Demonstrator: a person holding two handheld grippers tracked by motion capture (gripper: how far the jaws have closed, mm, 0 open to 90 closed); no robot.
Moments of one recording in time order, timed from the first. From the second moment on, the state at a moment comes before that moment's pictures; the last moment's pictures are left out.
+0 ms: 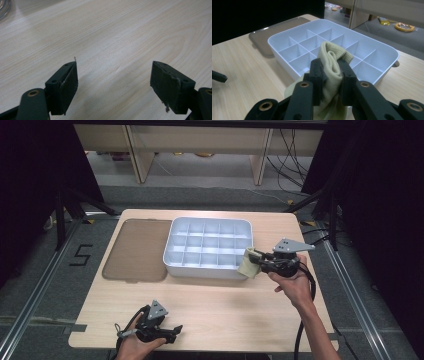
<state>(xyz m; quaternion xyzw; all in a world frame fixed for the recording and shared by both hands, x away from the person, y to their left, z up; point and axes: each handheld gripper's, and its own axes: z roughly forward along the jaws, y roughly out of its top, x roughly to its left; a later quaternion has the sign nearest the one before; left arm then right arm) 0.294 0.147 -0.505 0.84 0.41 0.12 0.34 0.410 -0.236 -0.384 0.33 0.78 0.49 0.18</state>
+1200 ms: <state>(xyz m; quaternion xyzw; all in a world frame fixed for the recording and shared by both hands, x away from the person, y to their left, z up) 0.295 0.150 -0.503 0.84 0.41 0.13 0.34 0.482 -0.212 -0.409 0.36 0.81 0.40 0.23</state>
